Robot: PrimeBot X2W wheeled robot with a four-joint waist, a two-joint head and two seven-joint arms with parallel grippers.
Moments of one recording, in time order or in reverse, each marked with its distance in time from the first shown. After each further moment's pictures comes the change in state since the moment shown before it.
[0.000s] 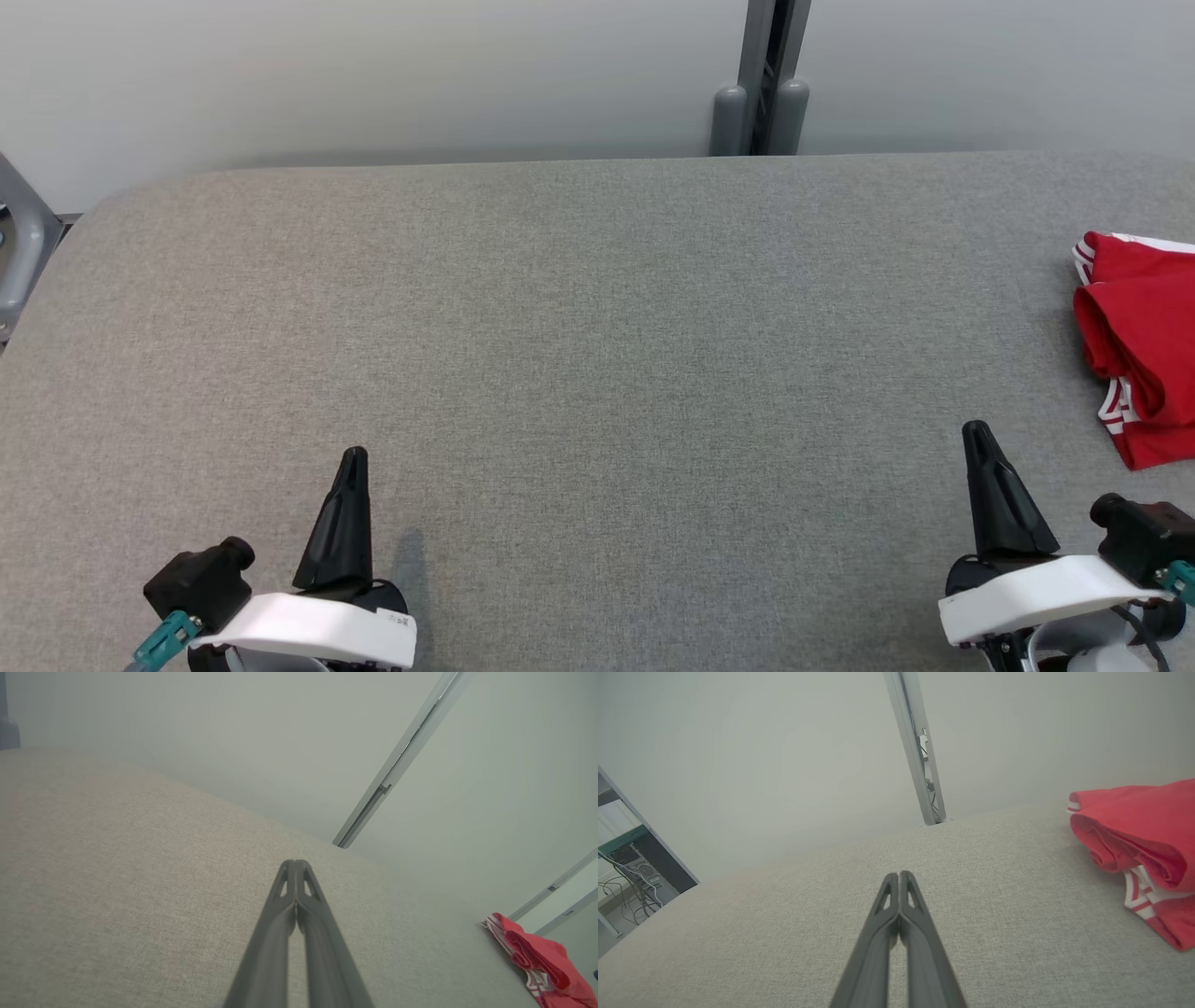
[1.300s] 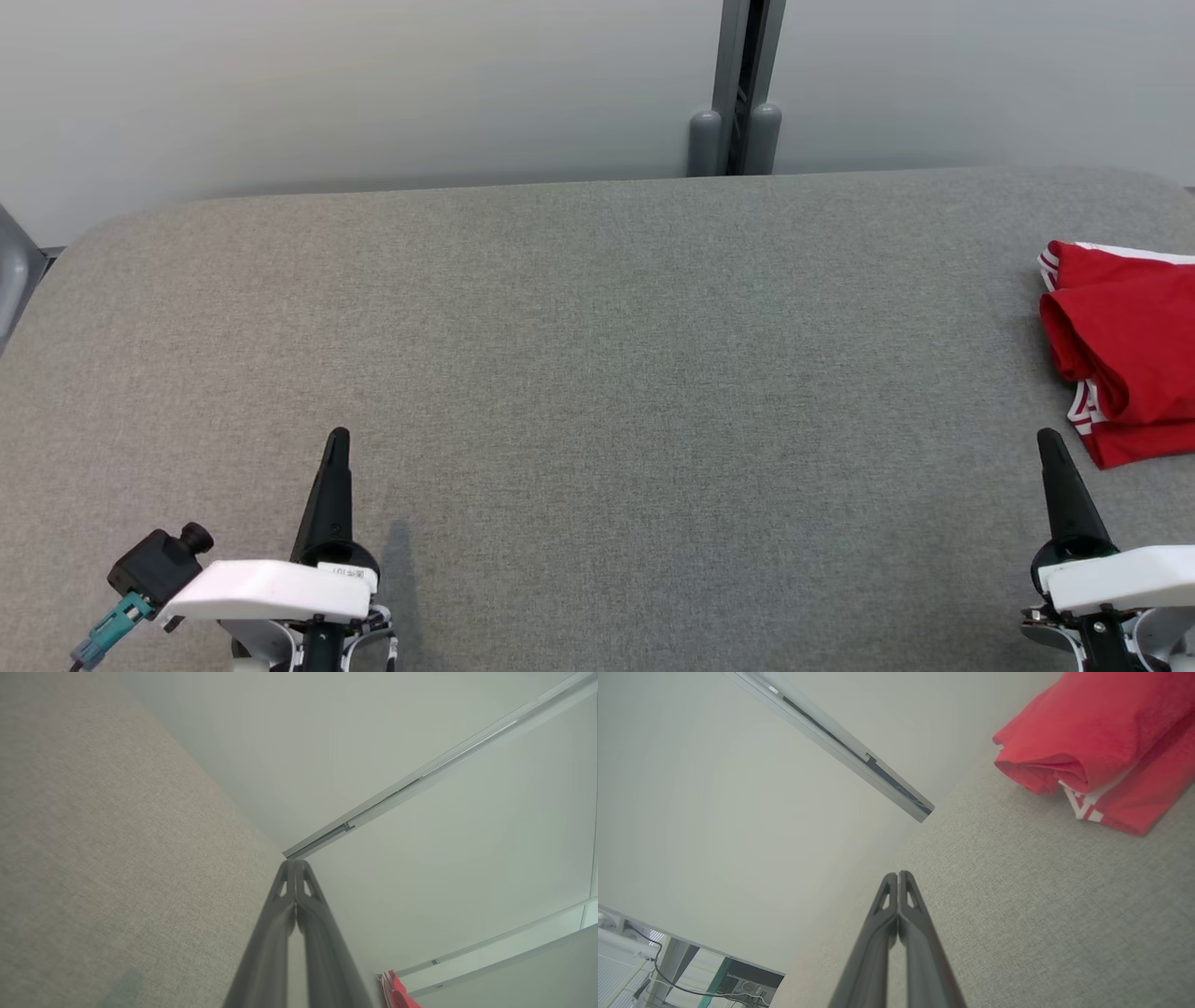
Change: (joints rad) left arm -0.067 0.009 0.008 0.056 -0.510 -0.035 0.086; right arm -0.001 -0.051 -0.088 0.012 0.646 0.000 0.152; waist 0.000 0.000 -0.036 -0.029
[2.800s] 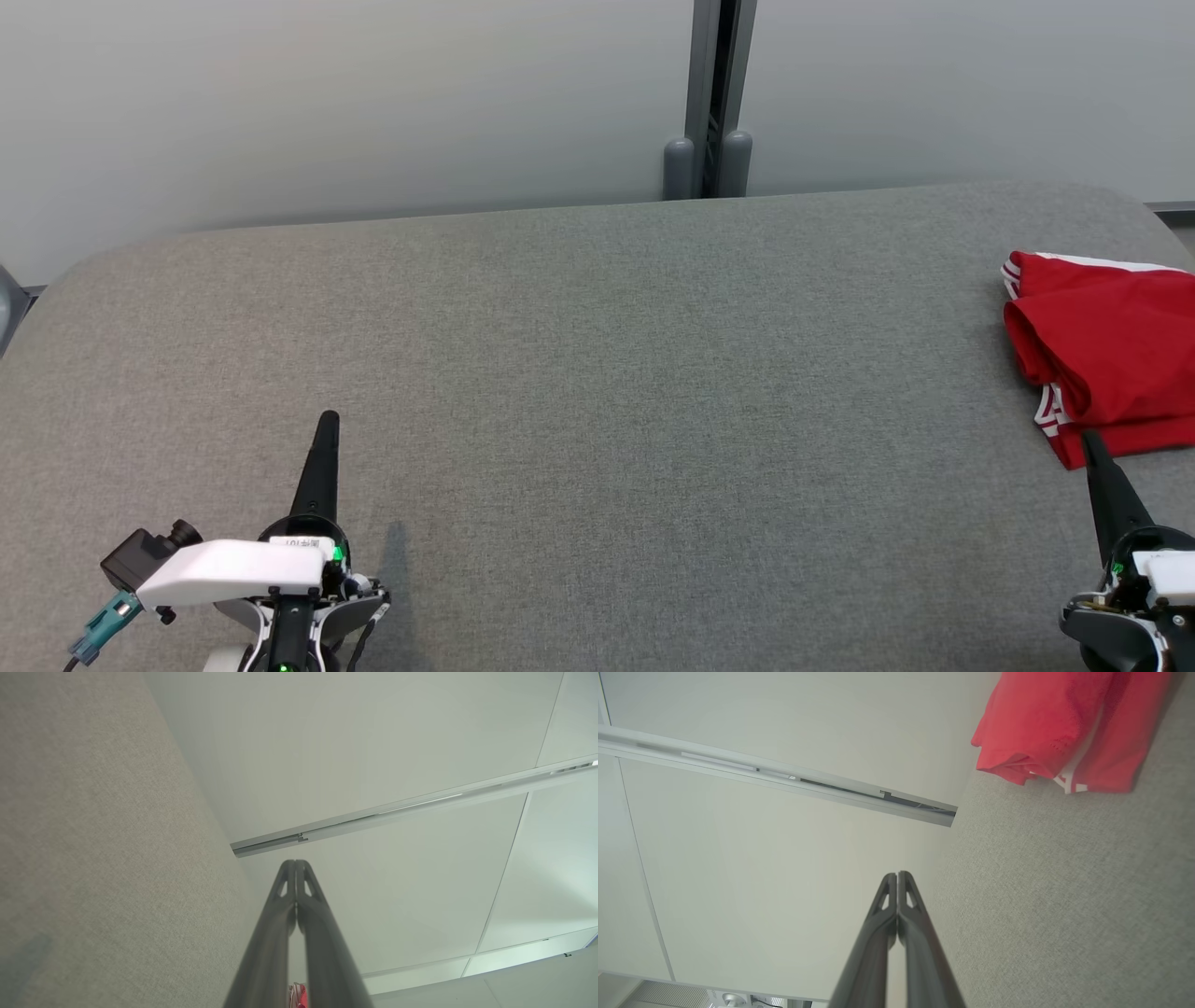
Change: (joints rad) left arm -0.051 0.004 0.013 0.036 -0.369 -0.026 0.068; right arm -0.003 -0.029 -0.075 0.012 0.462 0.000 0.123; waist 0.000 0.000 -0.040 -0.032
